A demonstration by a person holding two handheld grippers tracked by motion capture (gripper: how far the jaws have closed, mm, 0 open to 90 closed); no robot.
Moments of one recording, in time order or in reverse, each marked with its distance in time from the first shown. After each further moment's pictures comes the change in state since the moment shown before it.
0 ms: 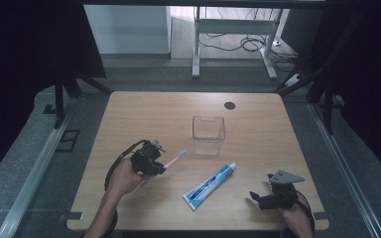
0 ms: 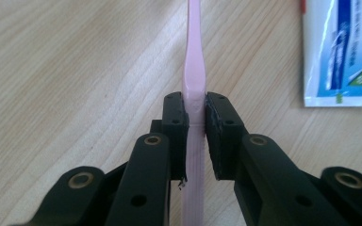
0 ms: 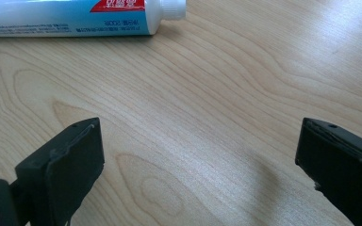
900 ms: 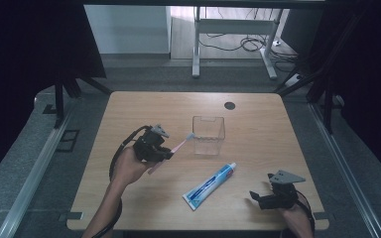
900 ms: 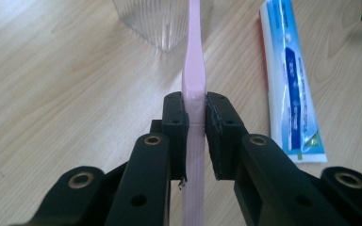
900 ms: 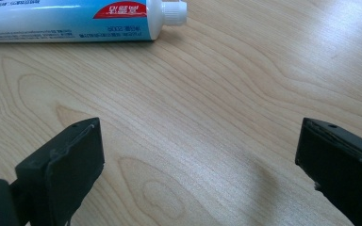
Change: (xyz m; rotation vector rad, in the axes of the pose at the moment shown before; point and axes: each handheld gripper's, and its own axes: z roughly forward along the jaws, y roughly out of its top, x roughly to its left) left arm -0.005 0.035 -0.035 -0.157 0.014 0.028; right arm 0.000 0.001 -0.001 -0.017 0.006 0.002
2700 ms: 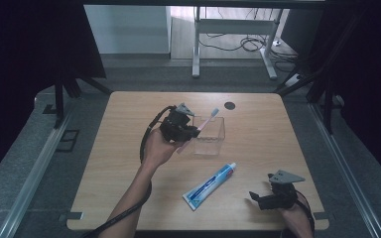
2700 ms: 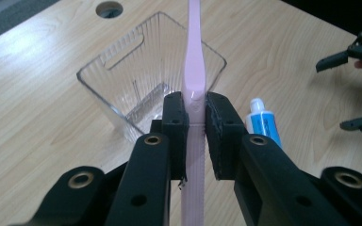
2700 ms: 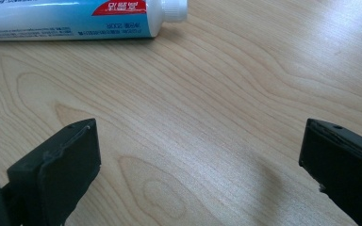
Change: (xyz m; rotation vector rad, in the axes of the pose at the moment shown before) left arm -0.011 0.081 0.020 -0.180 0.008 0.010; right arm 0.000 0.000 0.002 0.010 0.003 0.004
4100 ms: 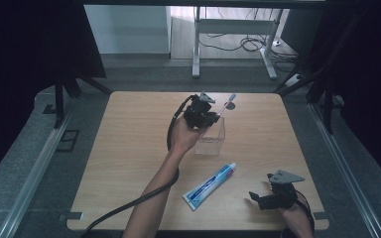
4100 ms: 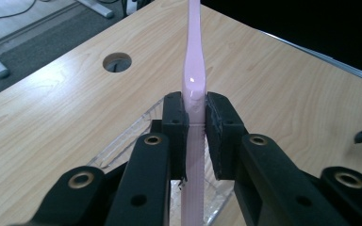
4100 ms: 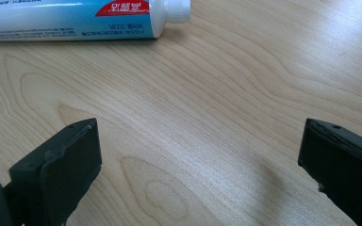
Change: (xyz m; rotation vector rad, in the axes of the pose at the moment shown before) left arm 0.008 0.046 0.063 -0.101 0.050 0.002; right arm 0.000 0.000 0.001 -0.003 0.012 -0.004
